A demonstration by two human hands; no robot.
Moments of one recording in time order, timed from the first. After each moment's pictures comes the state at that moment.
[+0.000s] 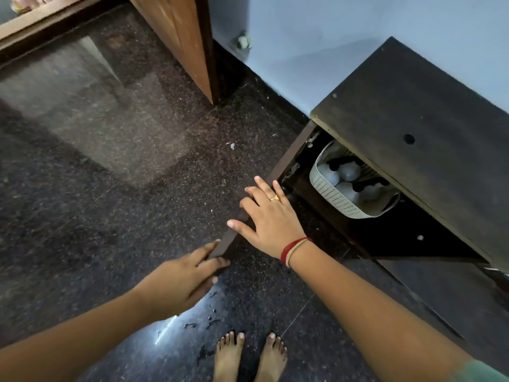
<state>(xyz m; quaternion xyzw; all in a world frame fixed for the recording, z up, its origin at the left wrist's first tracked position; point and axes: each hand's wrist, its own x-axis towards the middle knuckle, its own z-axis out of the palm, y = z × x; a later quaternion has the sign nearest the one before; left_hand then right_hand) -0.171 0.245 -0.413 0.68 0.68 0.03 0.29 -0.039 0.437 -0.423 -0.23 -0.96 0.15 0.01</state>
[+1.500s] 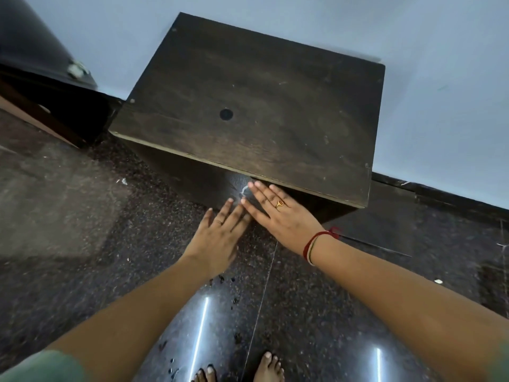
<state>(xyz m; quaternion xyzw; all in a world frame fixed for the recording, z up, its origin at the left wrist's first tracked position) 0.031 0.492 -0.478 0.80 0.56 -0.16 0.12 0.214 0.557 -0.453 -0.27 -0.94 -0.17 -0.10</state>
